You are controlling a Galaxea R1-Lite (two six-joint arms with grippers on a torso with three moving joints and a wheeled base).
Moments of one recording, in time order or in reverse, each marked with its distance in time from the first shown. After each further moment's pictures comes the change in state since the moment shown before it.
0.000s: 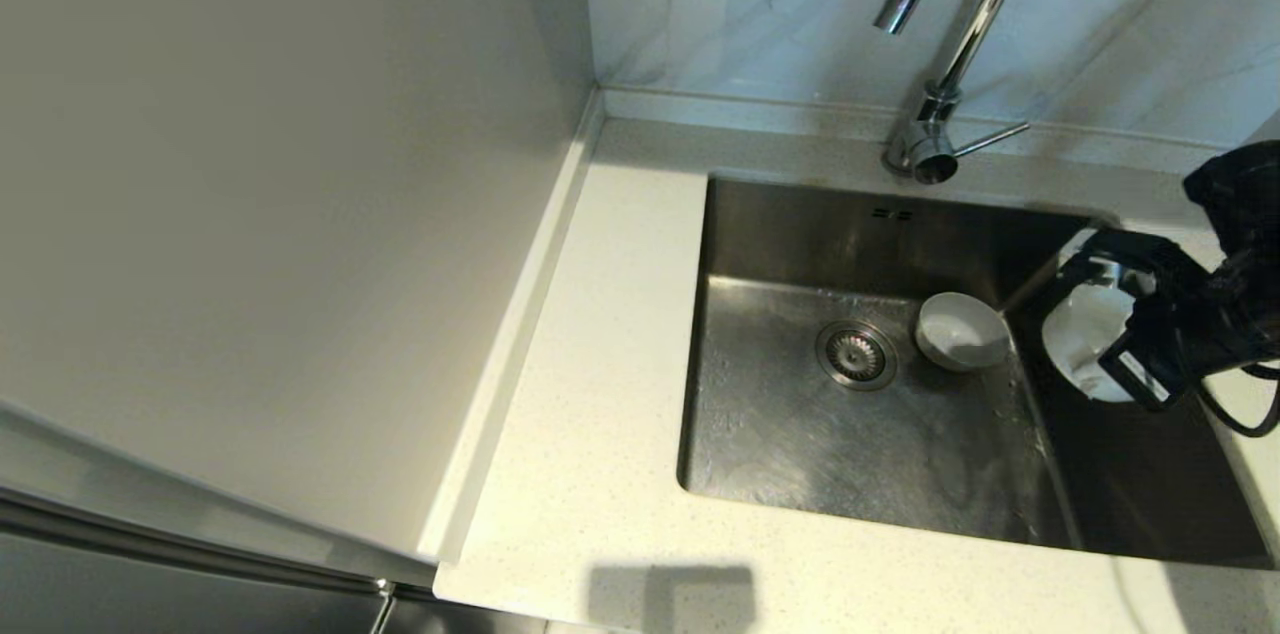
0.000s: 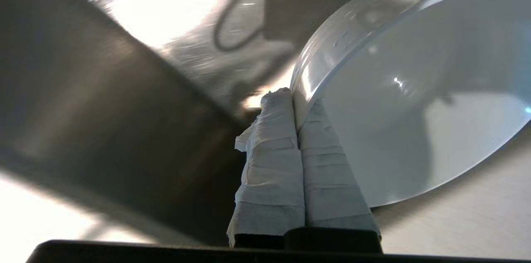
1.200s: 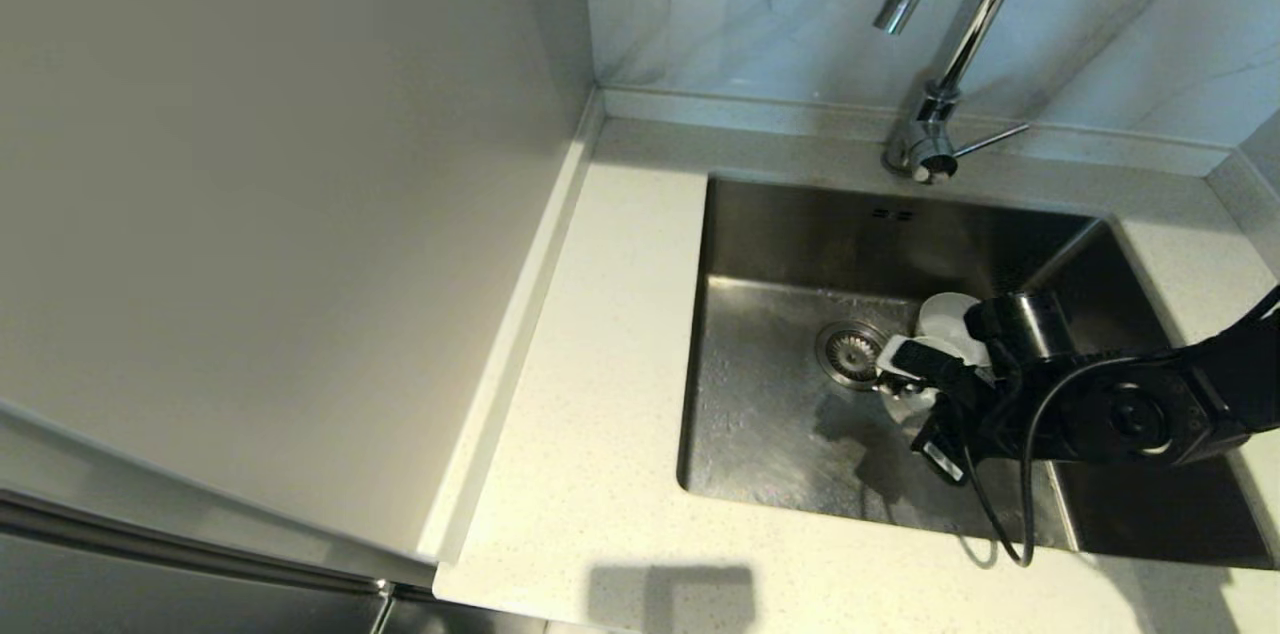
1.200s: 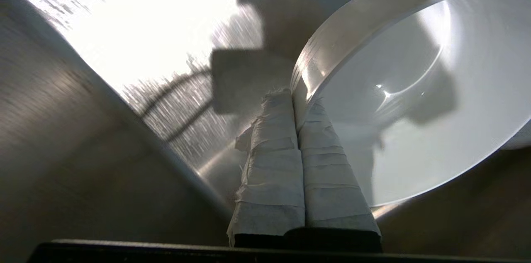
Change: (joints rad) left arm 0.000 0.000 0.000 0.000 0.000 0.000; right arm 0.313 0.227 0.420 -0.801 -0.112 0.011
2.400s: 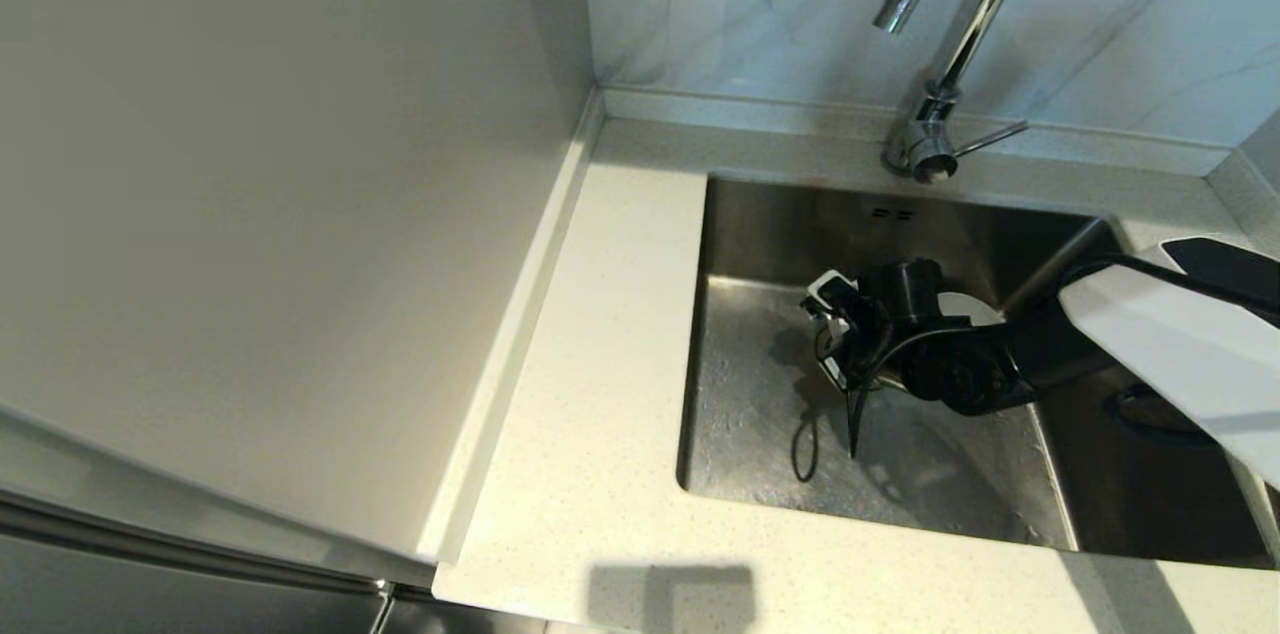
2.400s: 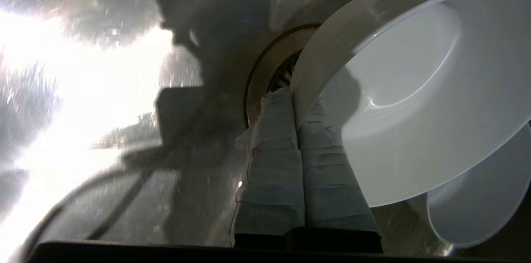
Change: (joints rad) left arm 0.000 0.000 0.000 0.000 0.000 0.000; right arm 0.074 0.343 -0.442 -0.169 -0.212 0.224
